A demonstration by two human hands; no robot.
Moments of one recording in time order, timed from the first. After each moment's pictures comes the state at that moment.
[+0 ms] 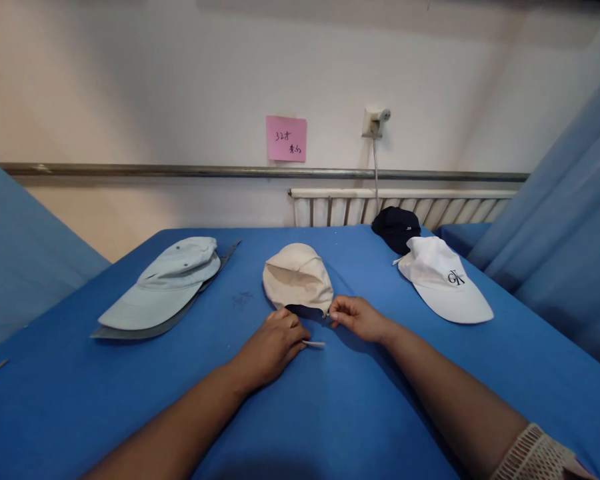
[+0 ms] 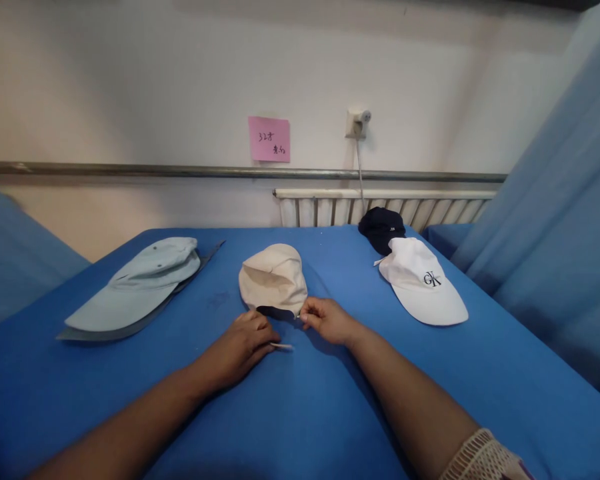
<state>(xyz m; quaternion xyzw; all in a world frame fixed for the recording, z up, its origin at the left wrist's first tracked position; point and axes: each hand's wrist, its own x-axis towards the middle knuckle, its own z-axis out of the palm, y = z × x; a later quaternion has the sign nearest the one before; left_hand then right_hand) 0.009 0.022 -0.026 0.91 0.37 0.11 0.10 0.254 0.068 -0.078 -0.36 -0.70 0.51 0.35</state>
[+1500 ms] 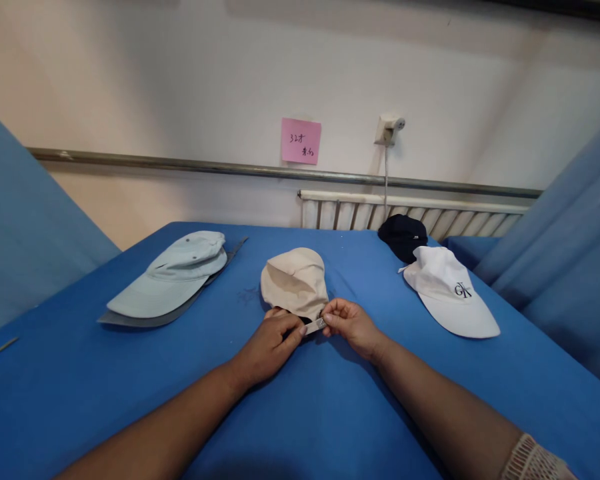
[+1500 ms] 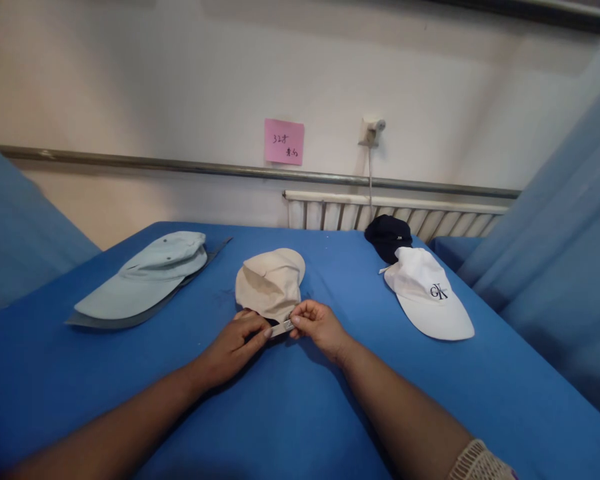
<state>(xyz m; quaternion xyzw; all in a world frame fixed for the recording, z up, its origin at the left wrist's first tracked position) 0.015 0.013 -0.017 0.83 0.46 0.25 0.19 0.219 0.052 -0.077 -0.29 -0.48 0.69 0.46</state>
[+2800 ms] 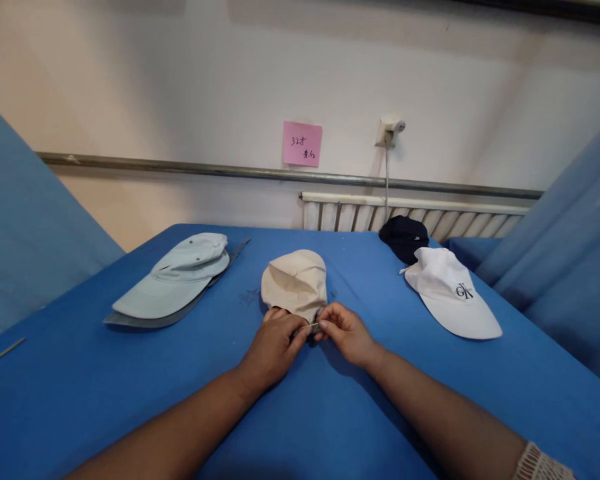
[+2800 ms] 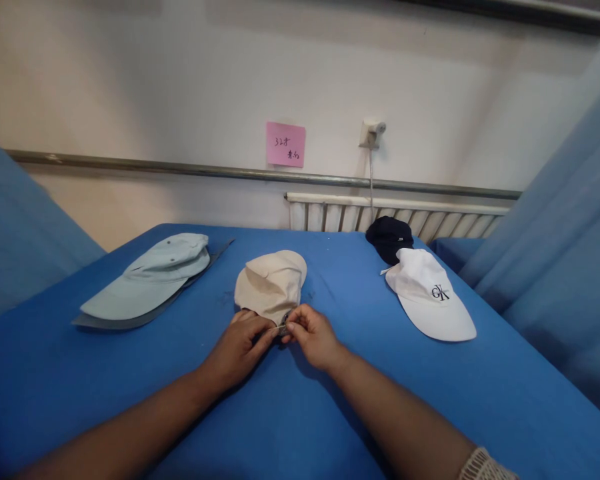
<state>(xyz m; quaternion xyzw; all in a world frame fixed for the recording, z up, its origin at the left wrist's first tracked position) 0.018 0.009 -0.030 0.83 0.47 0.26 0.10 0.203 0.040 -0.078 -0.32 -0.55 0.61 0.48</state>
